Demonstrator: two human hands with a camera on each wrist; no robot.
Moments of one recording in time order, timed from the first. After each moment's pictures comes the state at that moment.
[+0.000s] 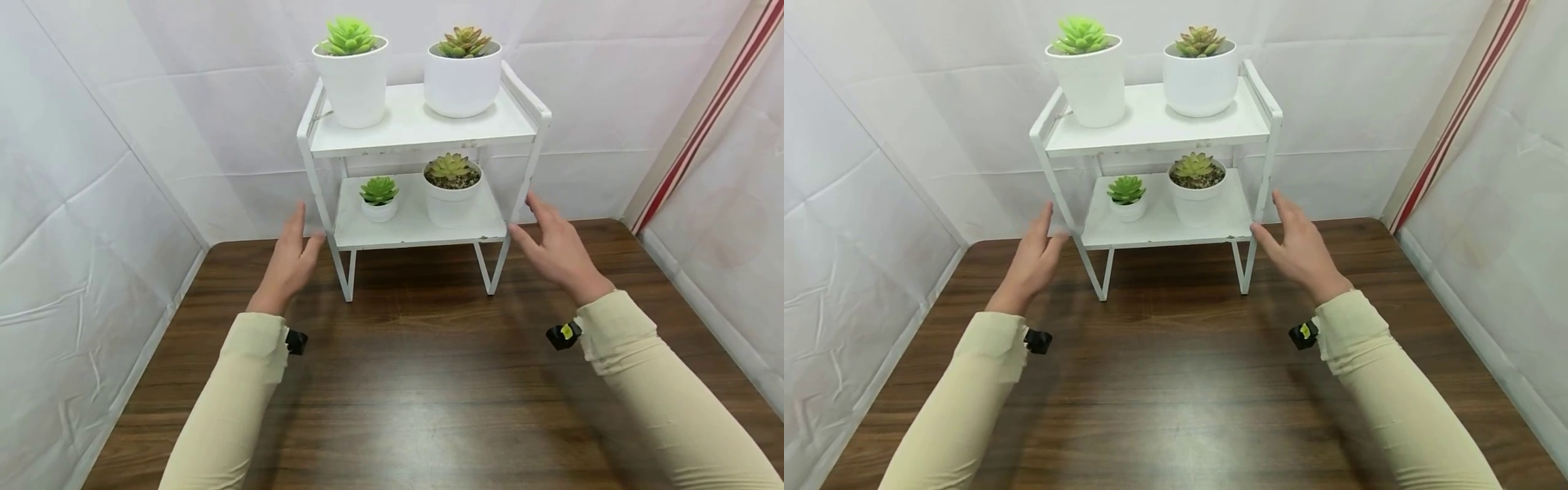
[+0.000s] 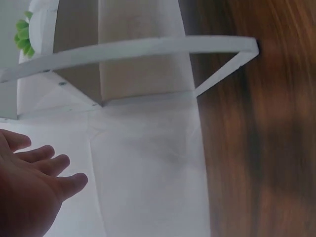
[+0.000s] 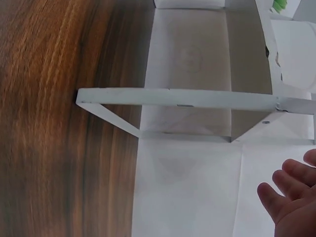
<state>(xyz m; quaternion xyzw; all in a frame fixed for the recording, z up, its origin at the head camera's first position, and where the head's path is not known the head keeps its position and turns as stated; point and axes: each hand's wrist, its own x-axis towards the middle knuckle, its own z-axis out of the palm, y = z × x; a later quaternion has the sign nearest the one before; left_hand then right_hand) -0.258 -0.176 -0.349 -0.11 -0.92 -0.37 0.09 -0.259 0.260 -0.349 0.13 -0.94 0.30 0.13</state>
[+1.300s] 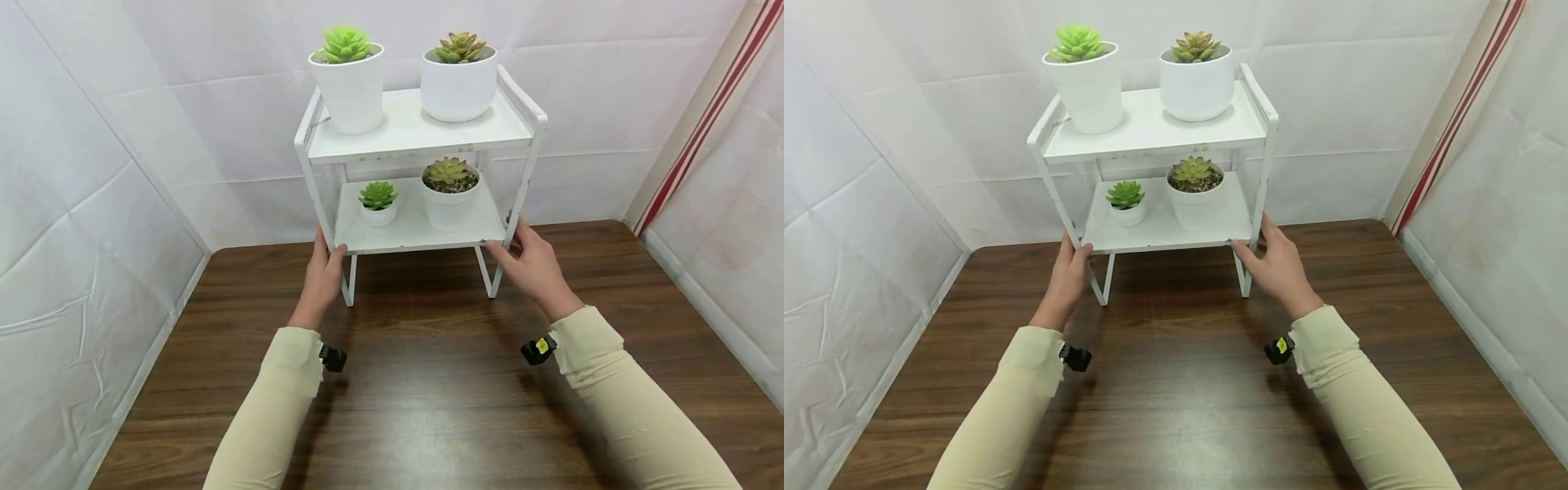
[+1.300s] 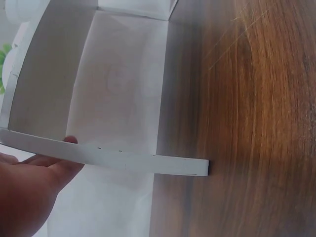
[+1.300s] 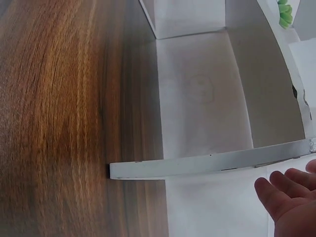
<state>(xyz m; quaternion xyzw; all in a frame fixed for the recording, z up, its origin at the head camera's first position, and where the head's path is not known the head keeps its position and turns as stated) -0.261 -0.130 -0.385 -0.05 -0.83 -0.55 0.08 -0.263 0.230 -0.382 0.10 -0.89 0.42 0.13</state>
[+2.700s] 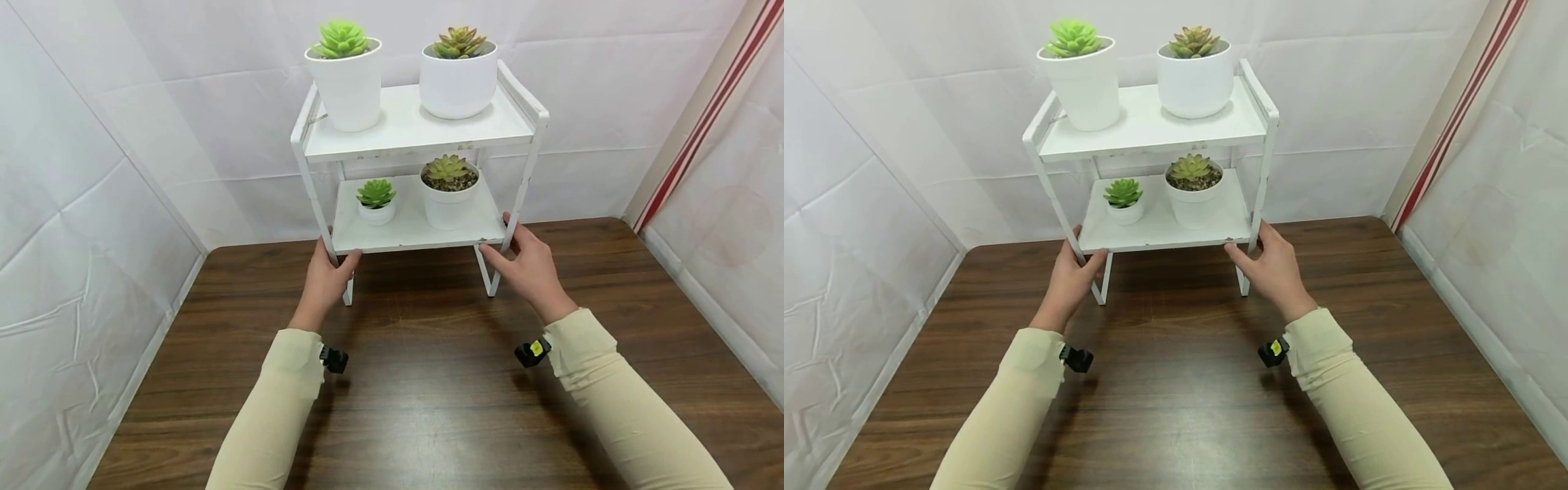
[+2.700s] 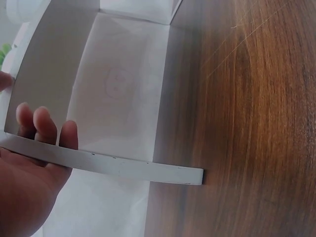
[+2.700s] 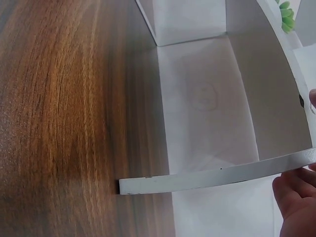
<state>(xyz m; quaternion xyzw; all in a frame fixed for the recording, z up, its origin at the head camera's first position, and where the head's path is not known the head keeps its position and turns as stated) -0.264 -0.127 -0.392 -0.04 -0.82 -0.57 0.04 -0.259 0.222 -0.387 0.07 -0.90 0.41 0.15</state>
